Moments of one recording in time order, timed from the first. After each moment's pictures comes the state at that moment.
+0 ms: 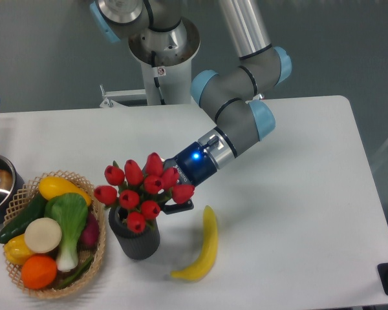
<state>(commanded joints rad) 2.58 -1.98 -1.90 -0.75 0.19 1.43</state>
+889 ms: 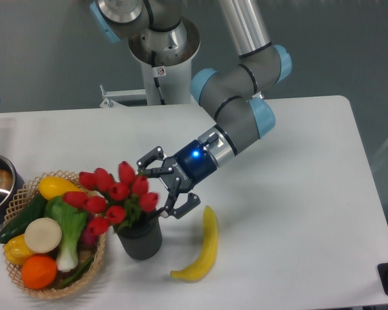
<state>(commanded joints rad) 2.59 -1.91 -1.91 -0.75 0.20 1.43</state>
